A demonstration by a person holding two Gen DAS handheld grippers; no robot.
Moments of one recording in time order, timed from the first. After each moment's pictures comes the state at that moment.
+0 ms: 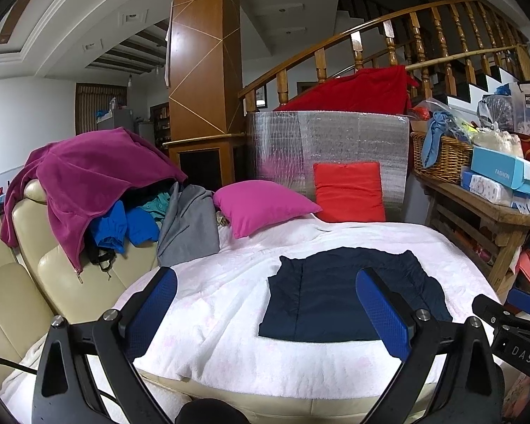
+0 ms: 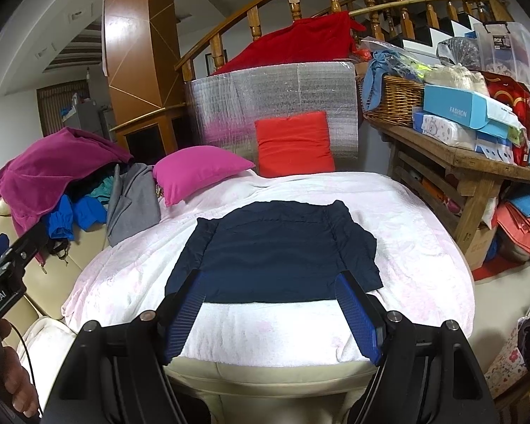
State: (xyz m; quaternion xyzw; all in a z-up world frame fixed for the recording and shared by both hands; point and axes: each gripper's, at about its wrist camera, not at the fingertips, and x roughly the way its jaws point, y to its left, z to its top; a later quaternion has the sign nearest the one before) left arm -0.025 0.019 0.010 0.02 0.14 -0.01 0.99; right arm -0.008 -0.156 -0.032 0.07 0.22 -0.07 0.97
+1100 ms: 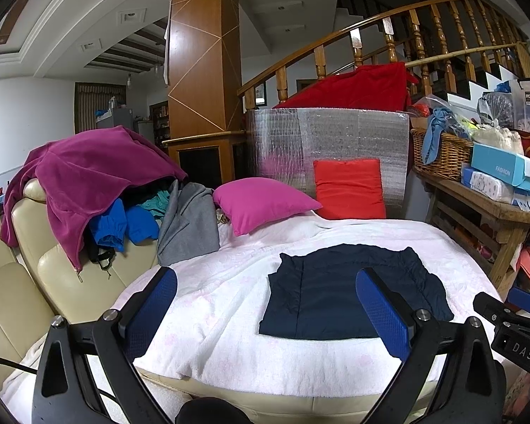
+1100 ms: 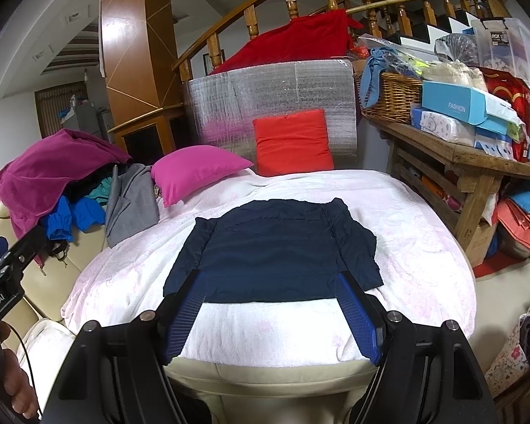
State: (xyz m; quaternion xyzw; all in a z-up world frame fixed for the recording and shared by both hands) left arm -0.021 0.020 0.006 0.02 0.14 -0.01 0.99; right arm -0.008 -0.158 -0.038 0.08 0.22 -0.08 0.97
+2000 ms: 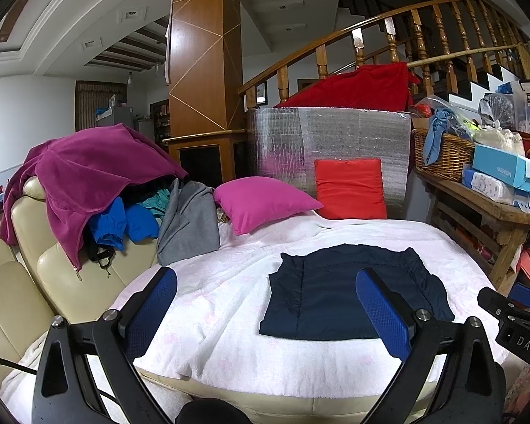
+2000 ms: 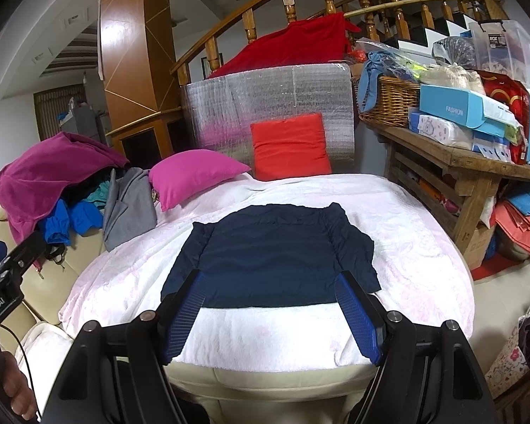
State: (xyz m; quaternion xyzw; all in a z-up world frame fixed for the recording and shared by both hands) left arm -0.017 0.022 0.006 0.01 0.15 -0.01 0.99; right arm -0.006 -0.155 -0.035 0.08 0.21 -0.08 0.97
